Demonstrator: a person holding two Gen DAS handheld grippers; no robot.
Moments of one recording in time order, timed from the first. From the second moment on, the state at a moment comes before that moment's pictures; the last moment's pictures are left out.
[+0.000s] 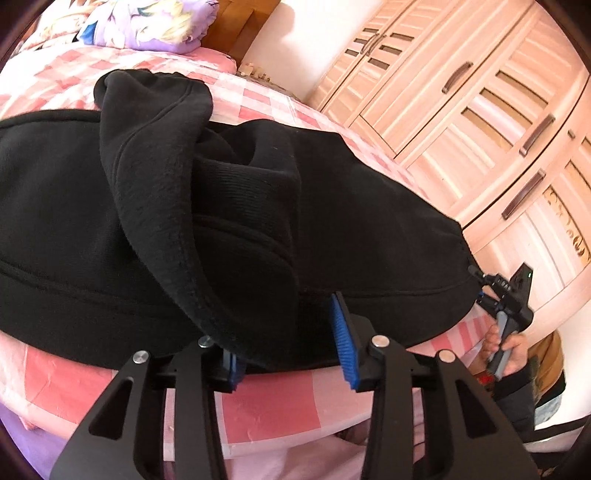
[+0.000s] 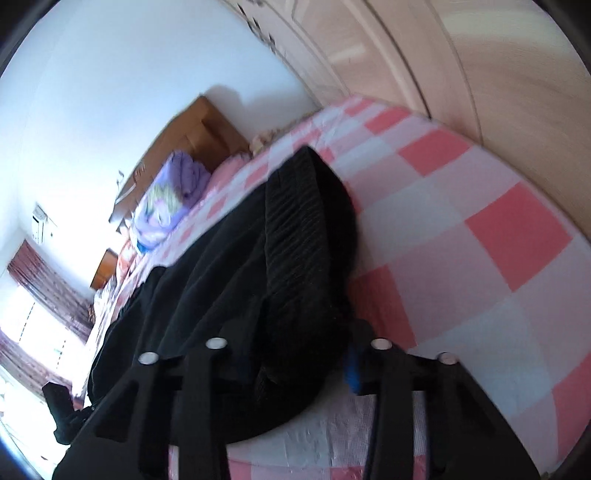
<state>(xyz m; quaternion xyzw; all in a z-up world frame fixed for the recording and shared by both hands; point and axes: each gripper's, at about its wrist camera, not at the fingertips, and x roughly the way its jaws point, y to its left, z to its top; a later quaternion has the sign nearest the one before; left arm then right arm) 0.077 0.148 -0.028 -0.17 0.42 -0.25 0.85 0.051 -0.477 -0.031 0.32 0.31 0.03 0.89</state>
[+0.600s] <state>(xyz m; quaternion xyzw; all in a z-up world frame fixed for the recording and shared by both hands) 0.069 0.096 -0.024 -0.06 0.42 -0.24 0.88 -0.009 -0.506 -0.026 0.31 0.26 -0.10 0.91</state>
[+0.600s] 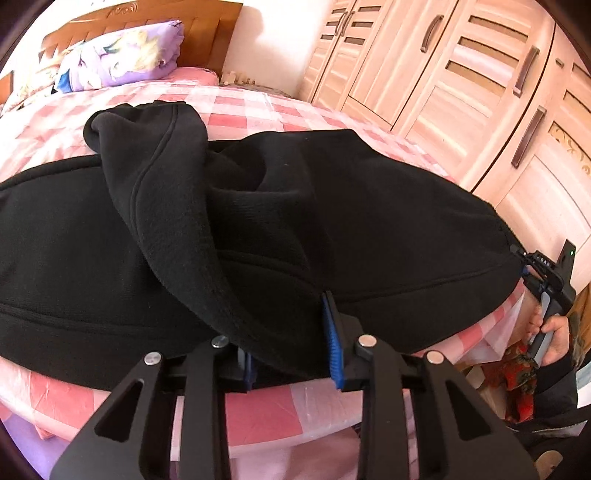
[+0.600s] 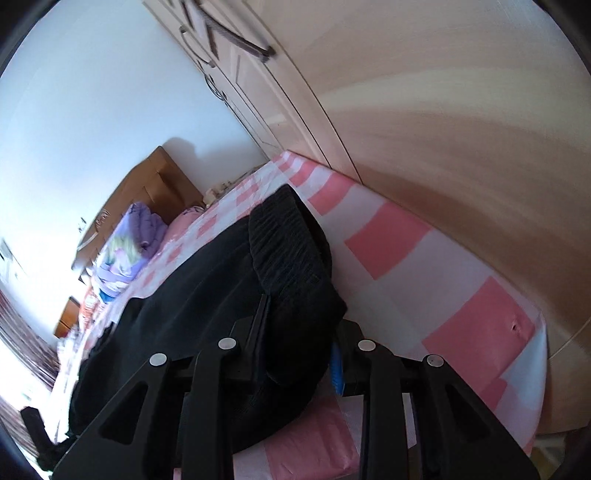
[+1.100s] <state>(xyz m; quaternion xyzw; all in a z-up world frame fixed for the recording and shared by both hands) 0.065 0.170 0.002 -0.12 0.37 -0.20 0.90 -0.012 -0.504 -0.025 0.27 0.29 -0.15 0.91</state>
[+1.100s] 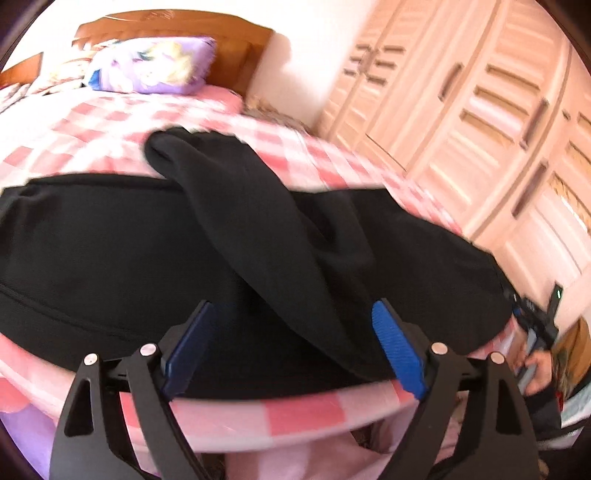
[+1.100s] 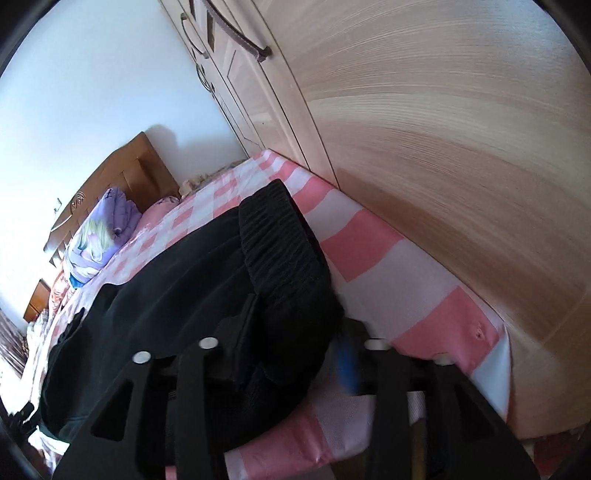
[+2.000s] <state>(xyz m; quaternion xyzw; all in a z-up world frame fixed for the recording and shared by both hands) 0.267 0.120 0.057 0.02 0.44 -0.07 0.90 0.117 -0.272 0.037 0.03 0.29 0.09 0.95</state>
